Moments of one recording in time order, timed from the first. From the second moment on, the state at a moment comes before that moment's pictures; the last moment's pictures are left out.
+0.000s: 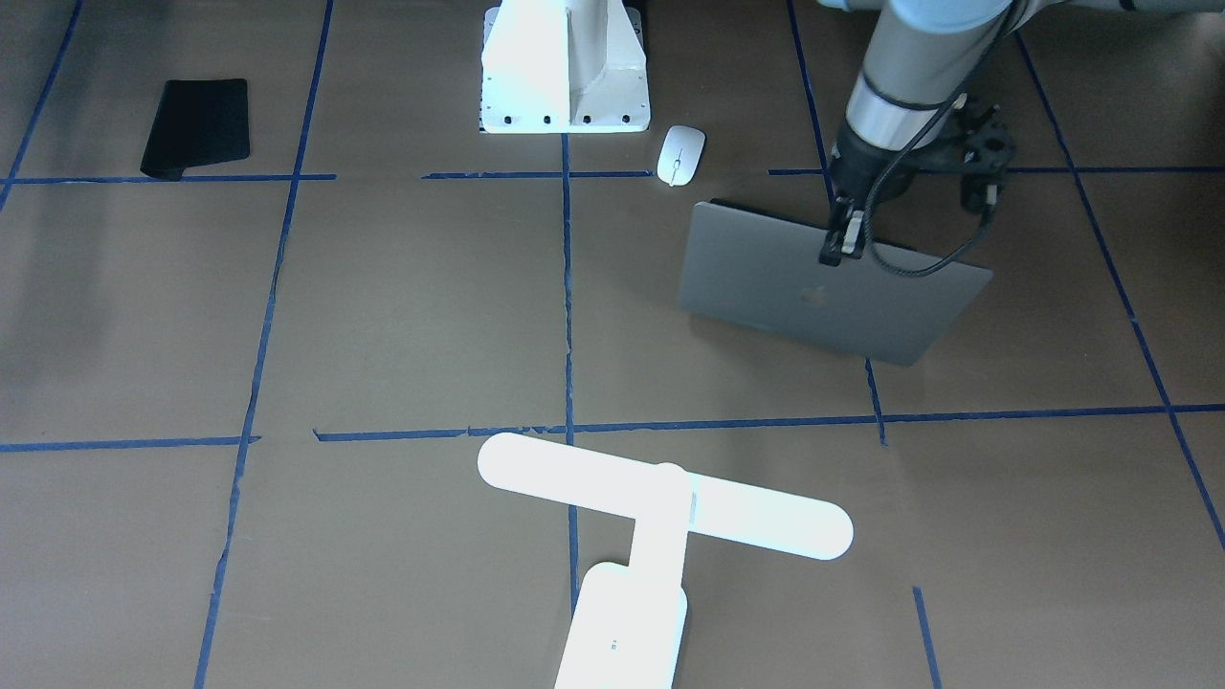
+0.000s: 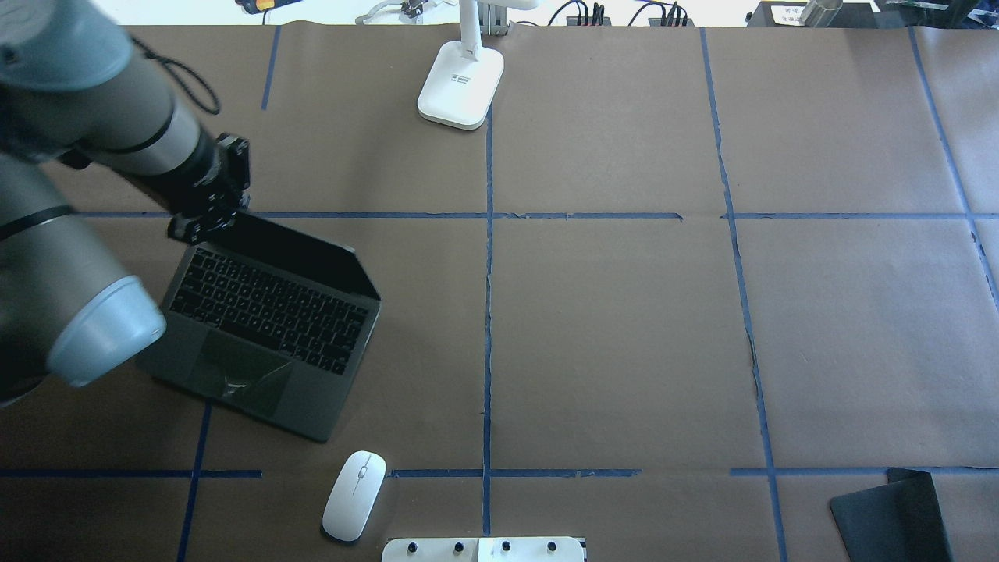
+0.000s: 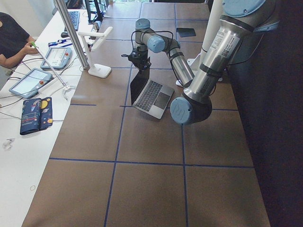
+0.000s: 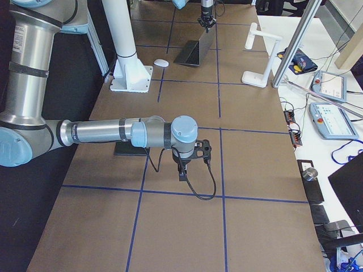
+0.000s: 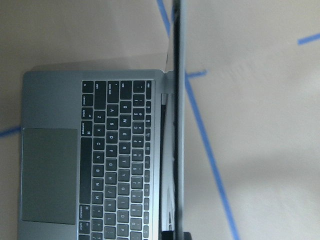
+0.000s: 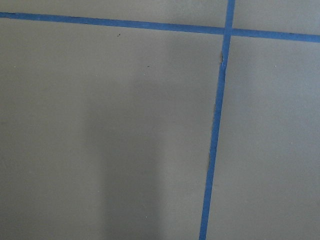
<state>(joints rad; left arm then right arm) -0.82 -2.28 -1.82 -1.30 -2.02 -2.30 1.51 -1.81 1.91 -1.64 2.42 -0.04</state>
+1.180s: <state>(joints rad) -0.73 -2.66 -1.31 -1.56 -1.98 -2.59 1.51 -1.81 1.91 -1.64 2.42 -0.04</state>
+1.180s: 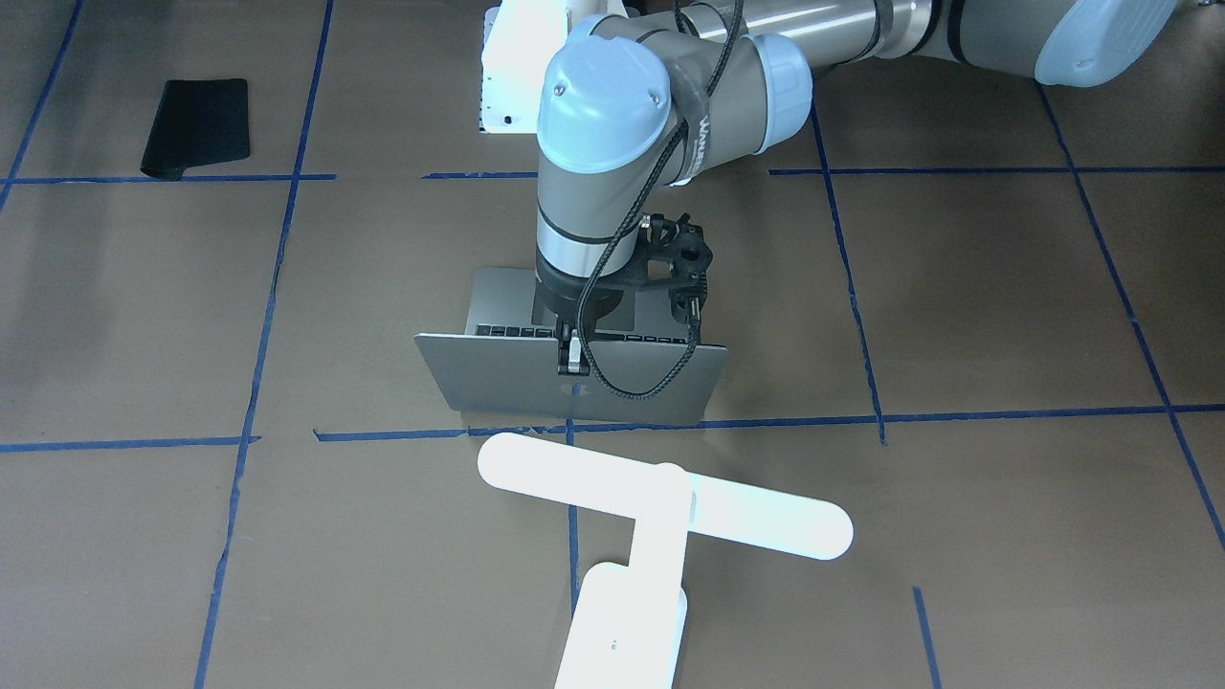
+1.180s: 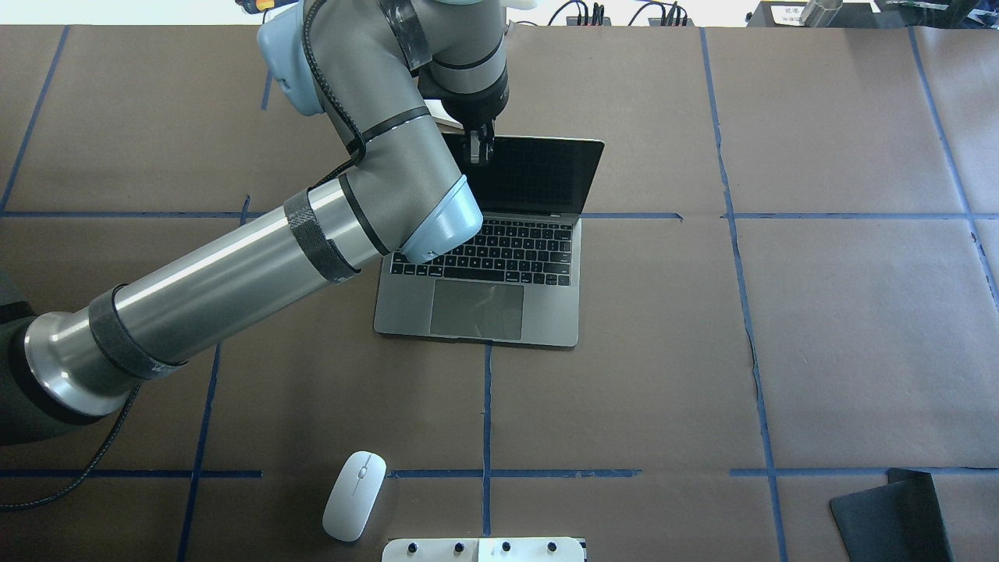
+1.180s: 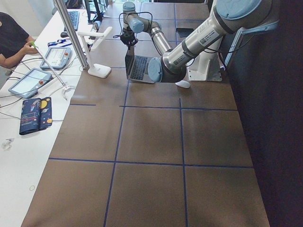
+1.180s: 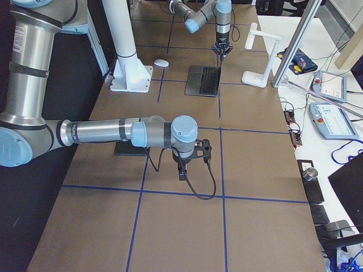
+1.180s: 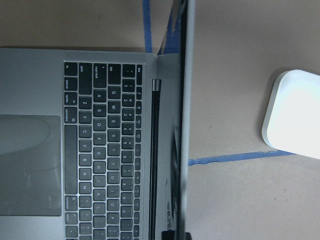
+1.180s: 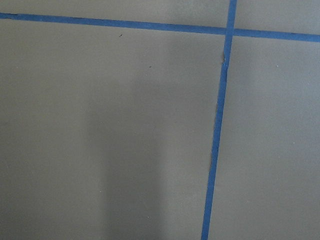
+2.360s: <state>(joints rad) -0.76 -2.67 -1.27 -1.64 -1.95 -2.60 1.51 -1.79 1.90 -1.64 2.46 -0.01</state>
